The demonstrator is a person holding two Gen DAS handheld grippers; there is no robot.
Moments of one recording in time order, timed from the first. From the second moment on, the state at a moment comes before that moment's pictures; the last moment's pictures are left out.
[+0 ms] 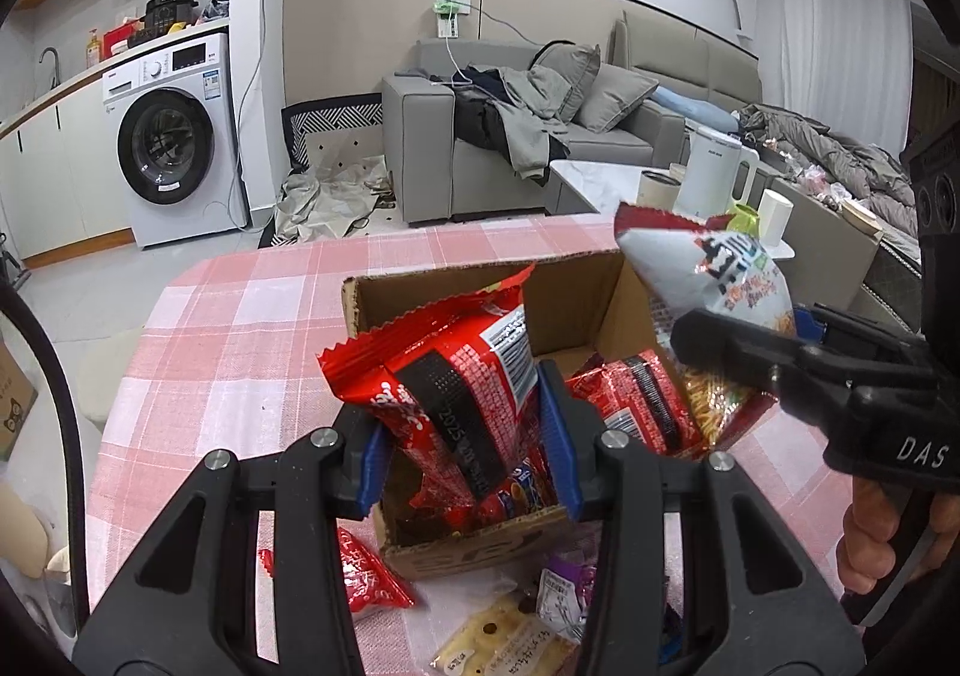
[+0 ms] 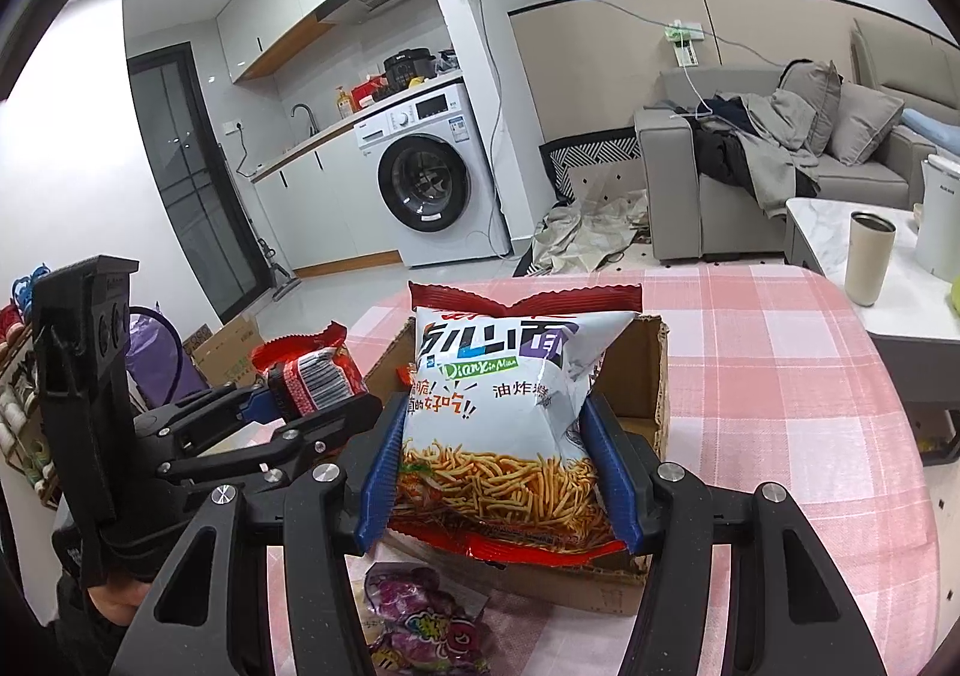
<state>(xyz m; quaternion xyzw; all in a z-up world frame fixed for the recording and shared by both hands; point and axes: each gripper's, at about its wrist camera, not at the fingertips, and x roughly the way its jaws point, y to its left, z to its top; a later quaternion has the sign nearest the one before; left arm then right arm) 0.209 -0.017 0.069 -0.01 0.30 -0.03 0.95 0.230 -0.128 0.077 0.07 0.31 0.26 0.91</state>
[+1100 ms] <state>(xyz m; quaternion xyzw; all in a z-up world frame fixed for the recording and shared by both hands) 0.252 -0.020 0.029 0.00 0.33 -0.02 0.94 0.275 -0.127 0.056 0.05 0.32 0.23 0.92</state>
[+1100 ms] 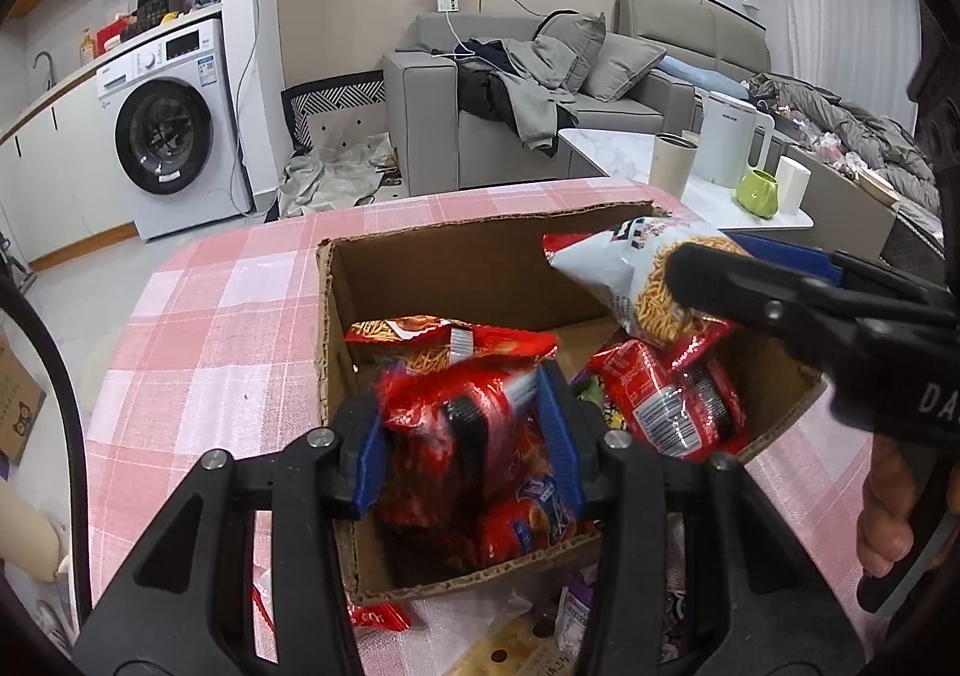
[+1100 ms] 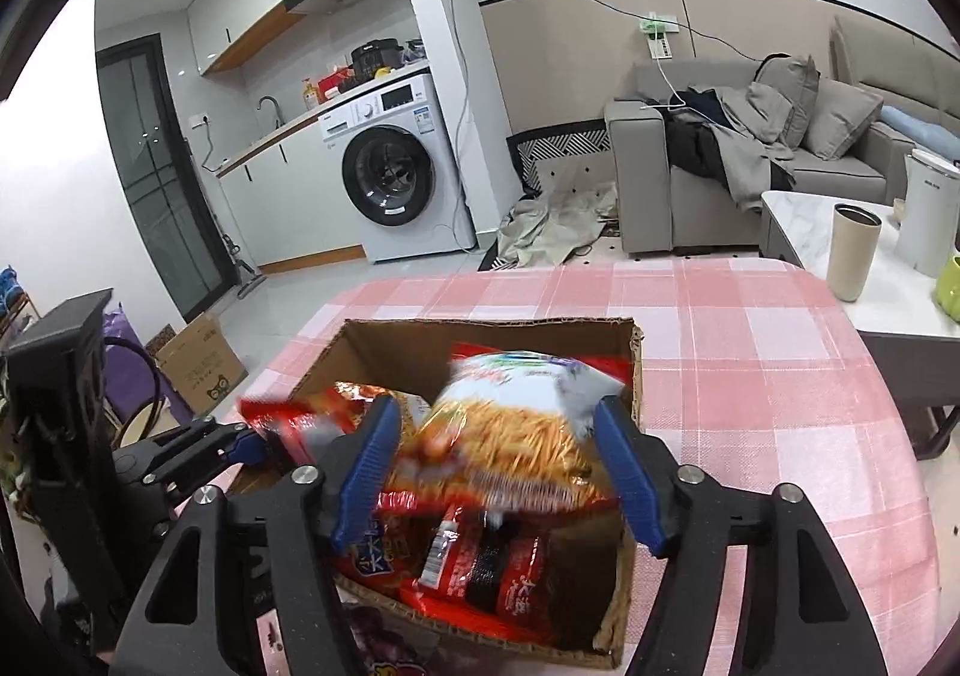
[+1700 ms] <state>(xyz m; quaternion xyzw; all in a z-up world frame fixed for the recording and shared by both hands) 0.184 0.005 0.052 -0.03 0.30 -0.04 0.95 0.229 -0.162 0.059 0.06 0.31 0.22 0.92</state>
